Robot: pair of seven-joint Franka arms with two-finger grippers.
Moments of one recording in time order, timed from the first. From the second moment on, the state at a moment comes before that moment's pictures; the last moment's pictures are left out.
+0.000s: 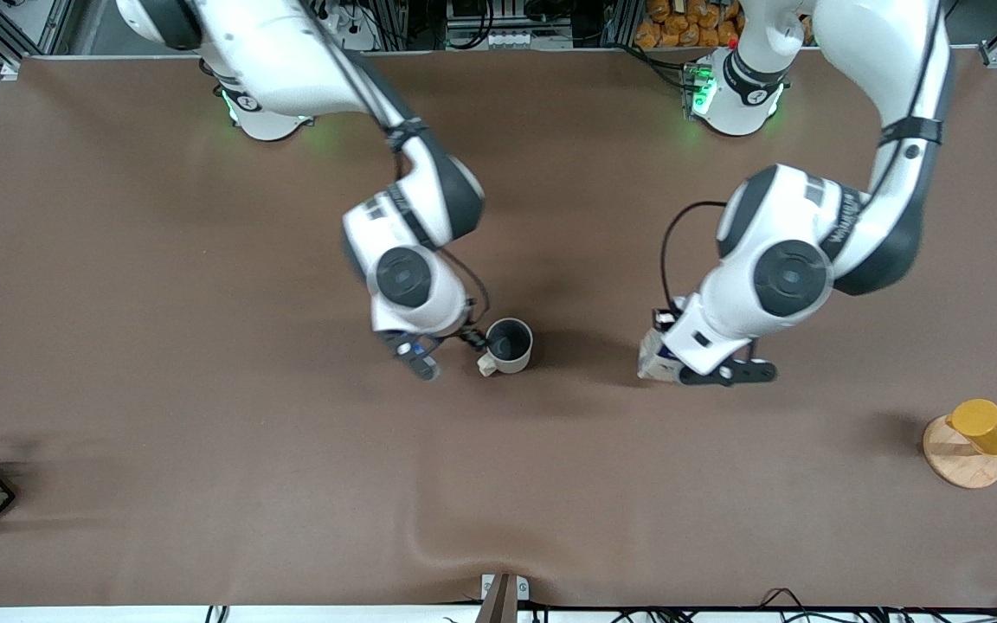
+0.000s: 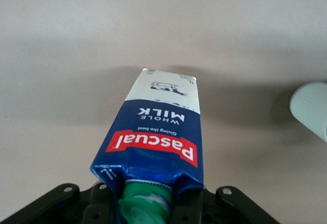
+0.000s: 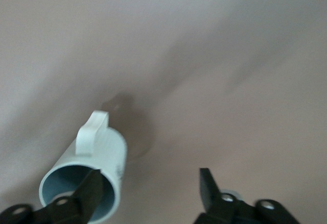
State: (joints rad) left arm -0.30 0.46 -0.14 -1.49 0.02 1.75 -0.45; right arm 0.65 0.73 -0.12 -1.22 0.27 1.80 1.17
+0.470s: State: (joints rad) left arm -0.51 0.47 -0.15 -1.47 -0.05 1.72 -0.64; right arm 0.26 0.58 -0.14 -1.17 0.27 1.46 0.49
